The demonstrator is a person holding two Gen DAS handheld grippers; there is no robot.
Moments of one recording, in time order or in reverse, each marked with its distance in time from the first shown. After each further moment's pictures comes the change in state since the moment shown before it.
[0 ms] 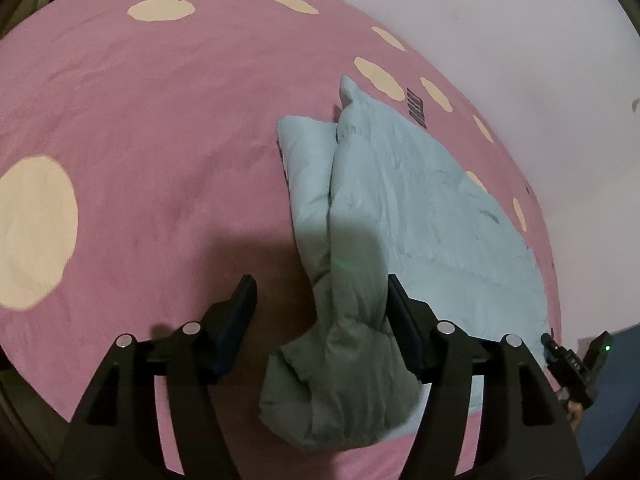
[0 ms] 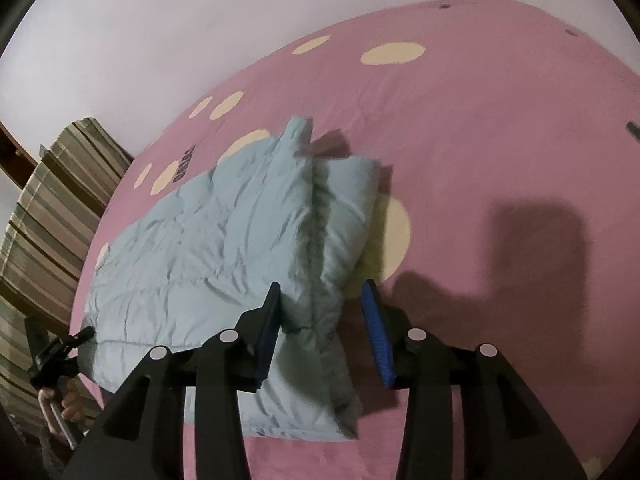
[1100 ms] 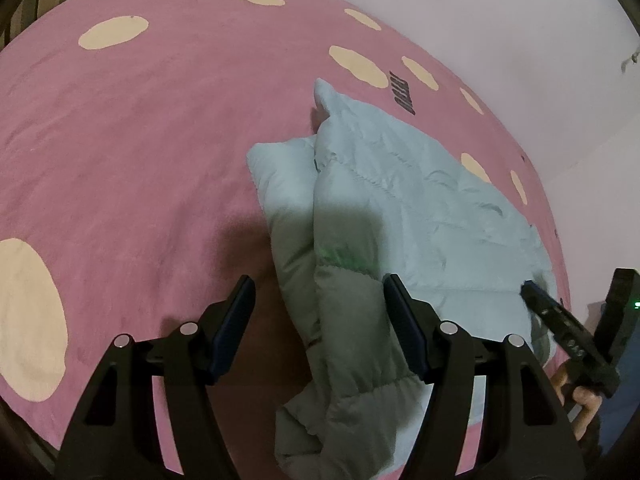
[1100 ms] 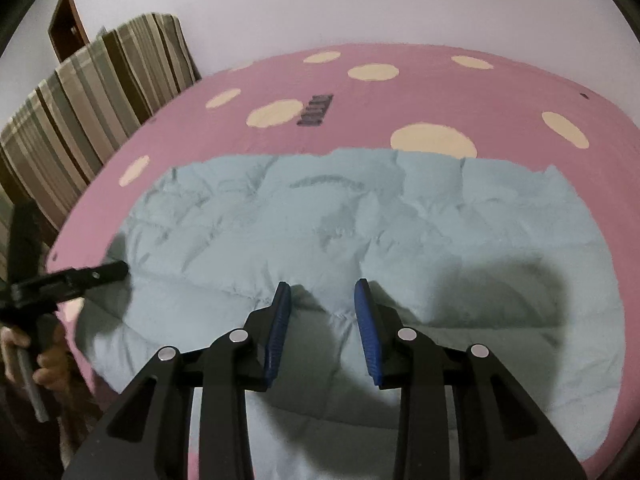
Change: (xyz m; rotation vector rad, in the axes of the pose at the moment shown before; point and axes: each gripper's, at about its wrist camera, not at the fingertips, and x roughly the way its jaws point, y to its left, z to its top) left arm 0.013 -0.002 0.017 0.137 0.063 -0.014; right arm 0.062 0.206 -0.036 -0.389 0.055 0.009
